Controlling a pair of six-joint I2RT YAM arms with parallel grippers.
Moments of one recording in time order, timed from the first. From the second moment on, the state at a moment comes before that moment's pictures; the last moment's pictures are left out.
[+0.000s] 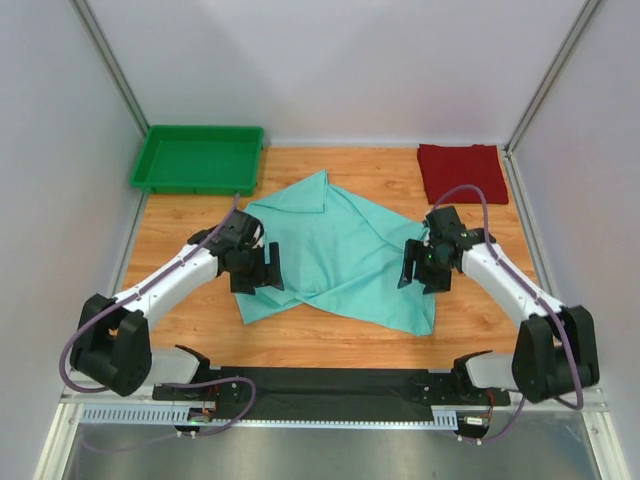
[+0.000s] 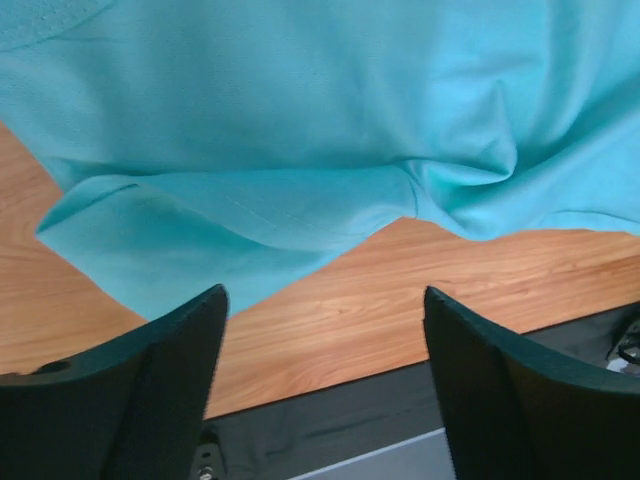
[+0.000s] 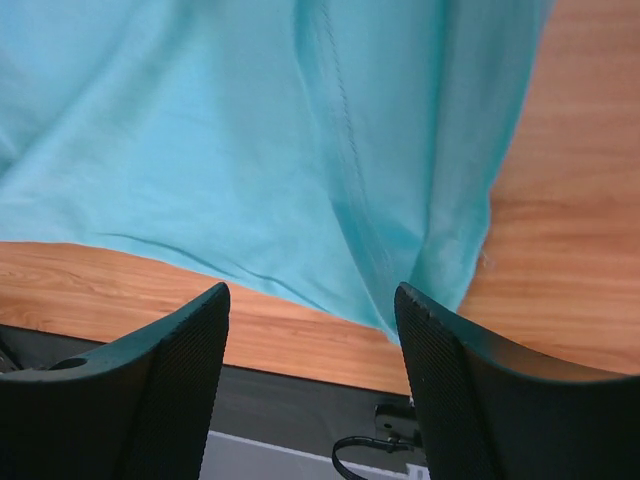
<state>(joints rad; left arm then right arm) -0.45 1.33 0.90 -0.75 0.14 -0.53 0.27 1.35 0.92 -0.82 -0.17 0.44</state>
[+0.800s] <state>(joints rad) -0.62 1.46 0.88 -0.64 0.26 -0.75 0.10 1.32 0.68 -0.87 -0.14 0.69</state>
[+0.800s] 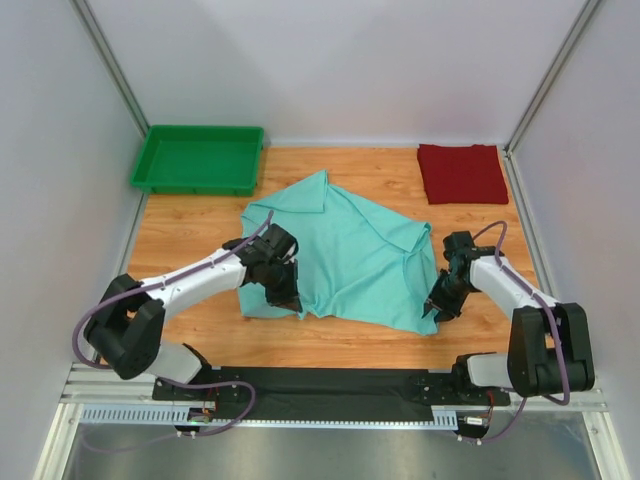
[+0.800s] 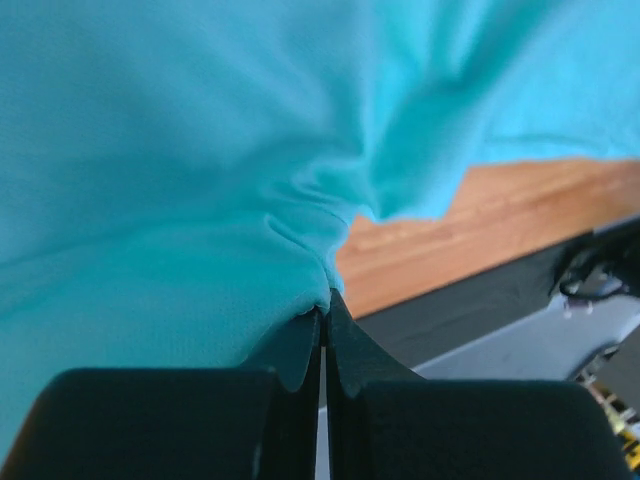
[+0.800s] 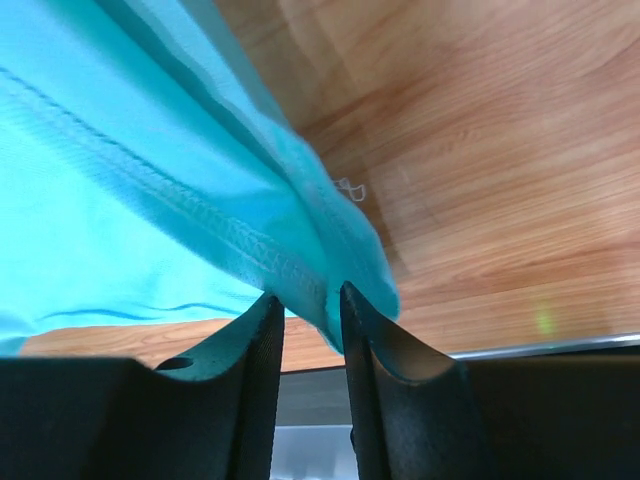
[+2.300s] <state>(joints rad) -0.32 1.53 0.80 -0.60 0.18 -0.82 0.32 1.62 1.02 -0.78 -0.03 0.60</state>
